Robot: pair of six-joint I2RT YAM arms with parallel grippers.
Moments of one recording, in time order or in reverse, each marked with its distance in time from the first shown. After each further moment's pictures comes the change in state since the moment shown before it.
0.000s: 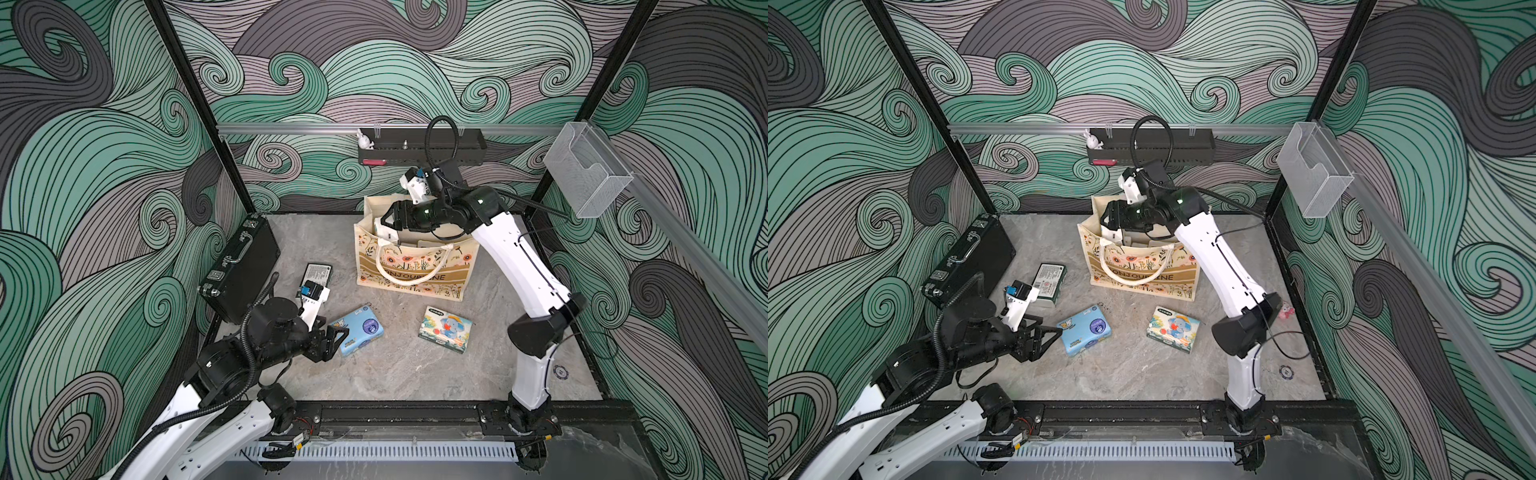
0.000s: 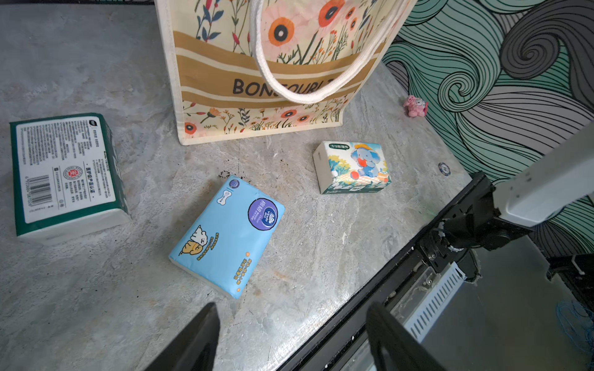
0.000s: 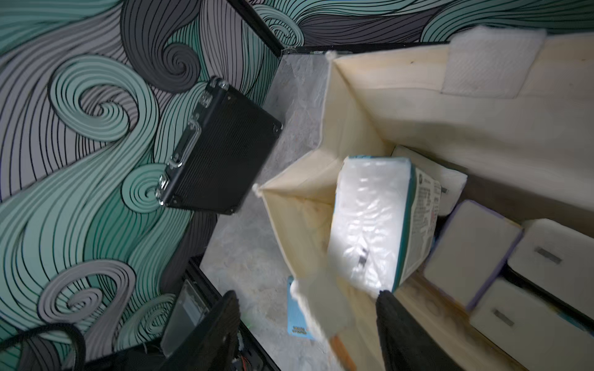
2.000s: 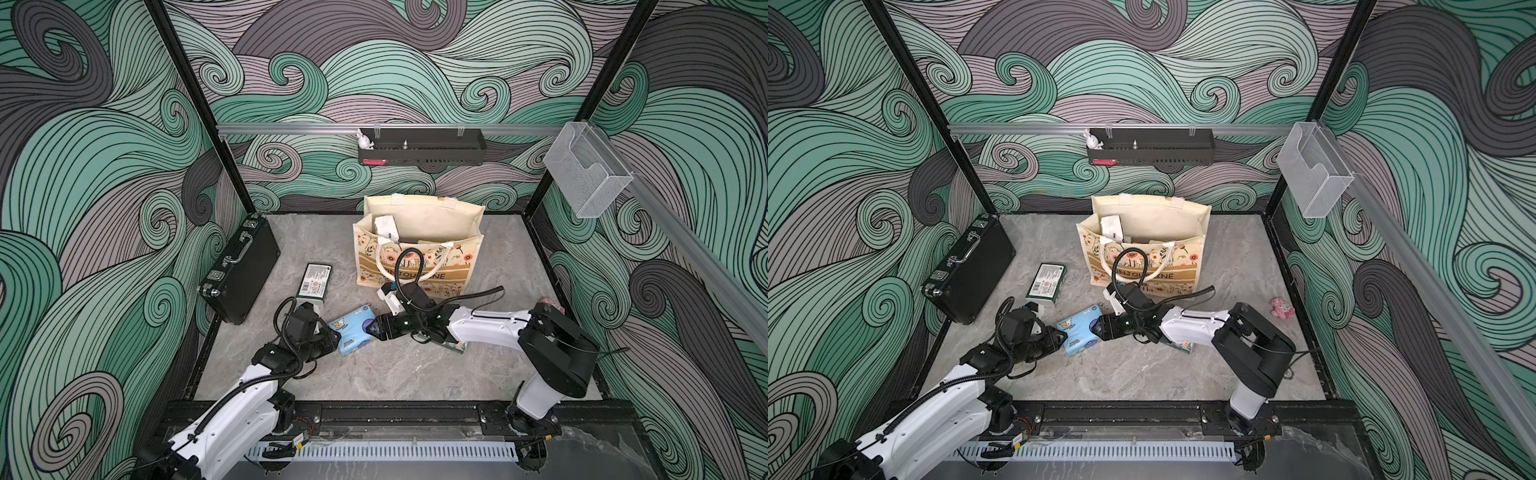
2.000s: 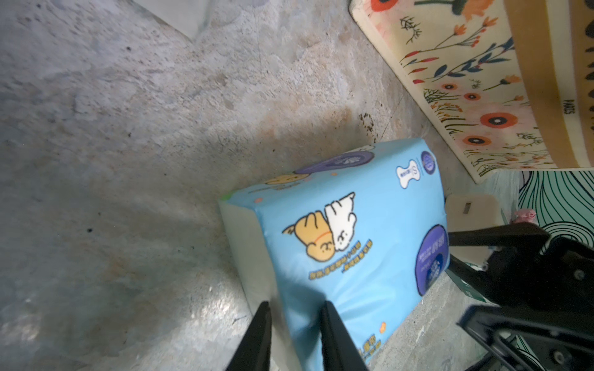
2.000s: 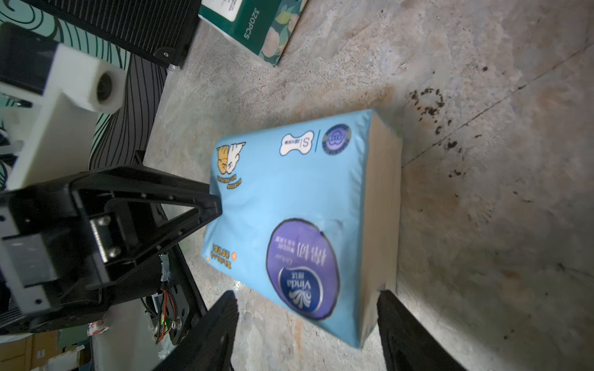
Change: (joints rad) left arm 0.291 0.129 -0.637 0.593 0.079 -0.441; right arm 0.254 -0.123 -1.380 1.211 -0.044 0.222
